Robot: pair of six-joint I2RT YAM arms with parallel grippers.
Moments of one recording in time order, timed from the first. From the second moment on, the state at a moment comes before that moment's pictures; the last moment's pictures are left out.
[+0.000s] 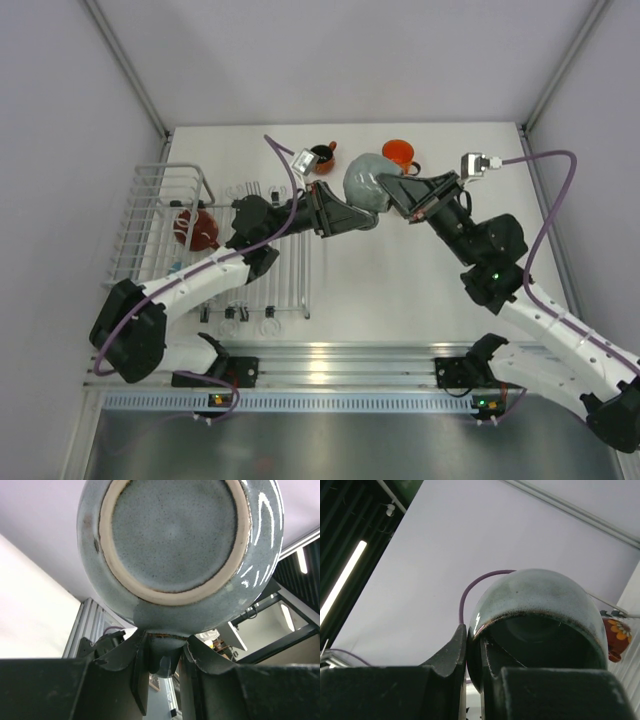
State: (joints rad) left arm -0.68 1.33 0.81 0.96 0.70 -1.32; right arm 0.69 0.89 0.75 0.59 -0.08 1.29
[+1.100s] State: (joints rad) left arm -0.61 1.19 0.90 0.19 0.56 -0.94; right arm 0.68 0.67 0.72 0.17 0.00 0.98
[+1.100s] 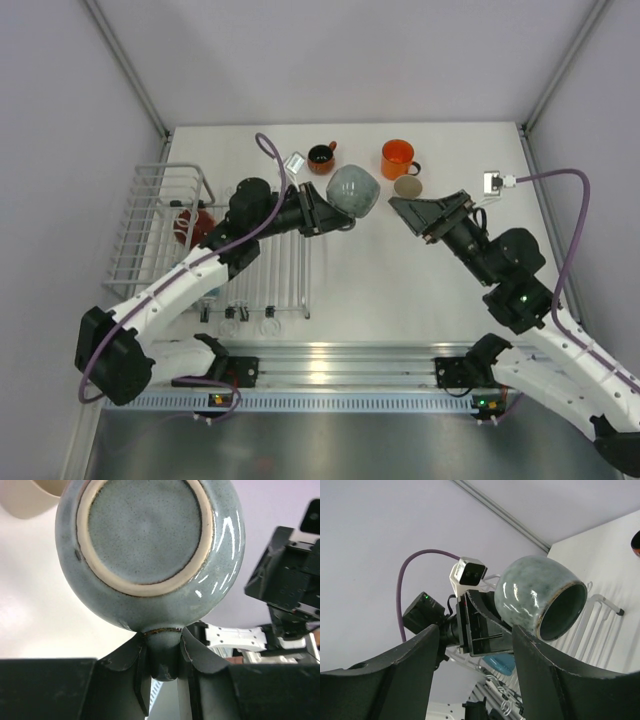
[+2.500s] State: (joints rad) left arm -0.39 1.39 1.03 -0.68 -0.51 -0.74; right arm 0.68 0.54 0.77 -0.13 0.17 0.81
